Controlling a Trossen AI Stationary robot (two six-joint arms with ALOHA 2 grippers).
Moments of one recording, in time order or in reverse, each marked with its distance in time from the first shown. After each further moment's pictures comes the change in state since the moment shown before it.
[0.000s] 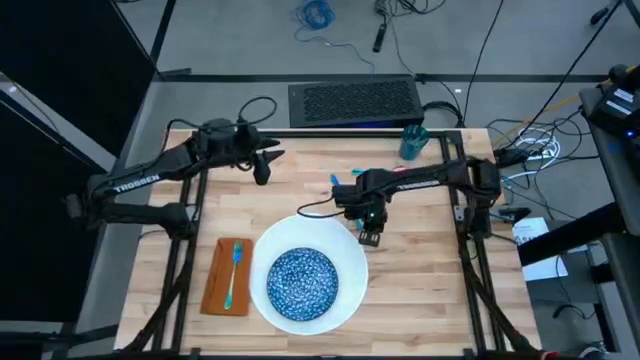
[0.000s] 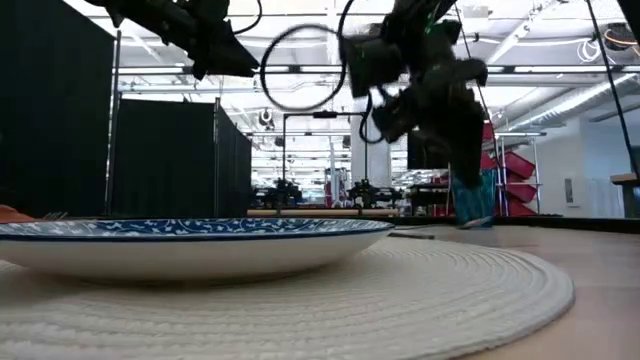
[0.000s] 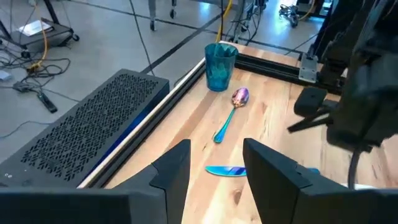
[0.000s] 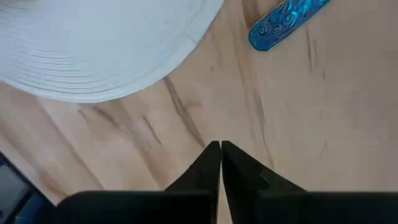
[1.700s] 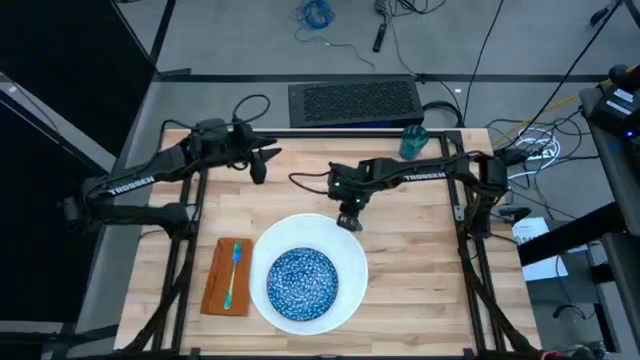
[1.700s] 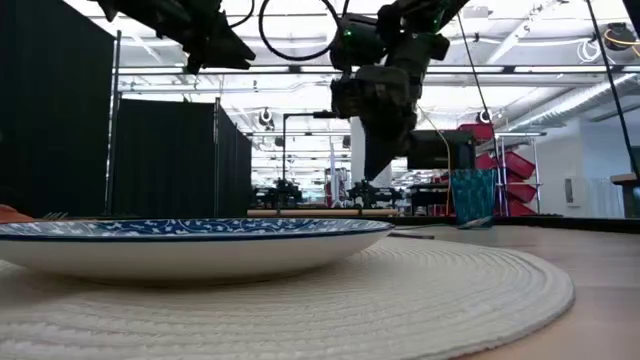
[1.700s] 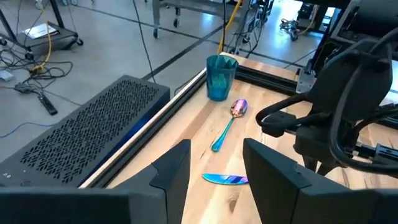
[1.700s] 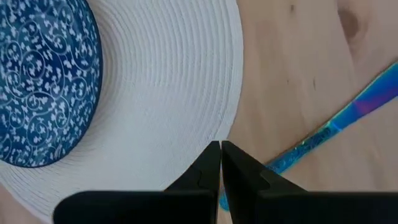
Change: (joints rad) left arm 0.000 -0.036 0.000 -0.003 -0.015 -0.030; right arm -0.083 -0.029 -0.043 0.484 0.037 0.004
